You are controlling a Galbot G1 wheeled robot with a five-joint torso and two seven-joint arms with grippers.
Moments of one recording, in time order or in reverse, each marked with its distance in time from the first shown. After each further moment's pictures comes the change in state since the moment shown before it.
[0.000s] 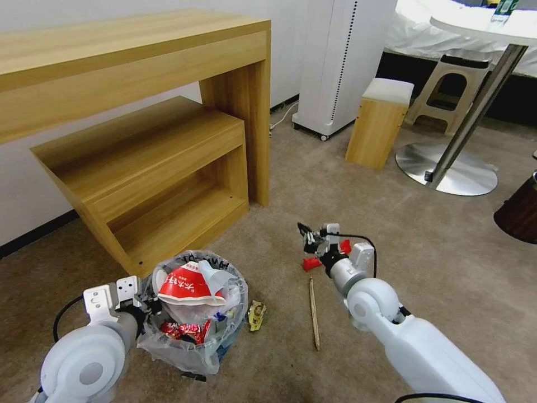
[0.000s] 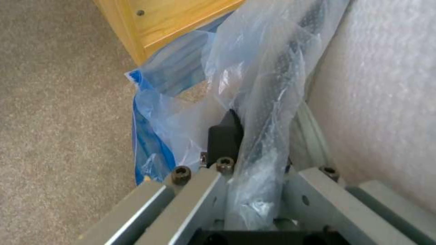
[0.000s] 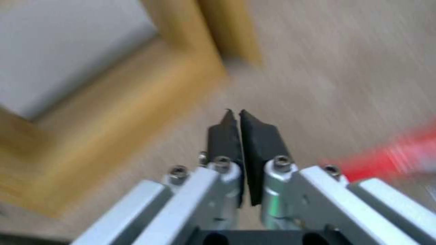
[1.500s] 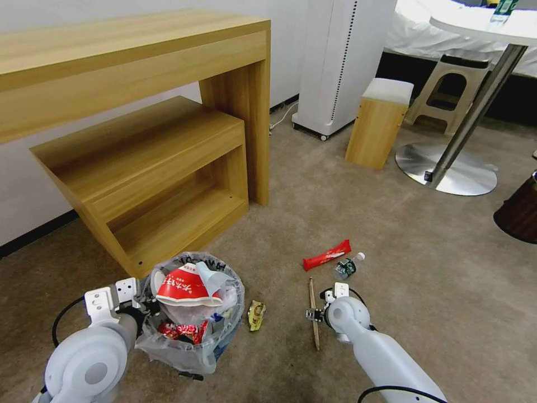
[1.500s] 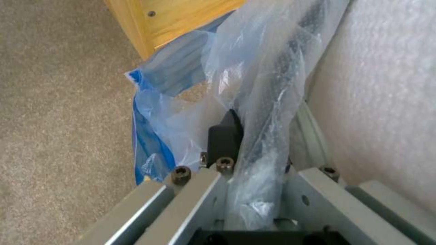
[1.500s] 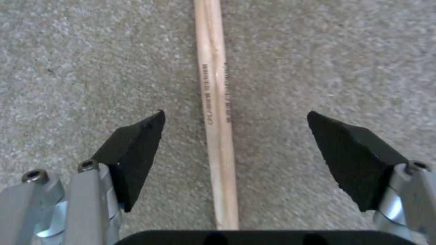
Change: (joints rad) left arm 0.004 -0.008 0.007 0.025 0.047 -0.011 0.011; right arm 0.060 0.224 0.018 -0.462 0.107 -0.473 0.318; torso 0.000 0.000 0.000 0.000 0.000
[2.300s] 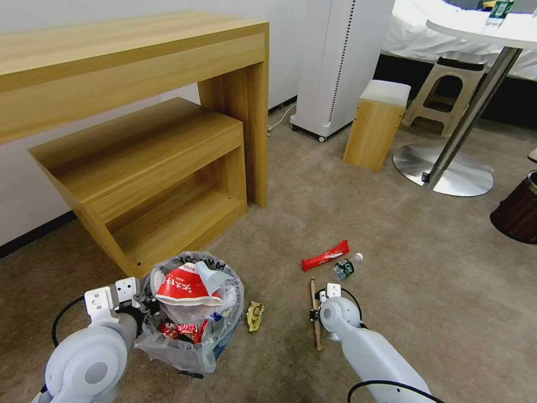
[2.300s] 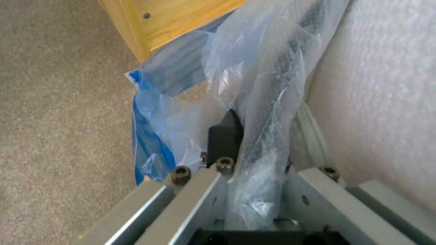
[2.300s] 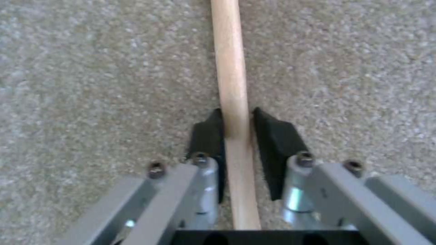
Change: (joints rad) left arm -0.003 0.001 0.002 0.004 0.005 -0.001 0.002; right arm 0.015 0.030 -0.008 -0.075 -0.076 0.007 -0.031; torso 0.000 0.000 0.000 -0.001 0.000
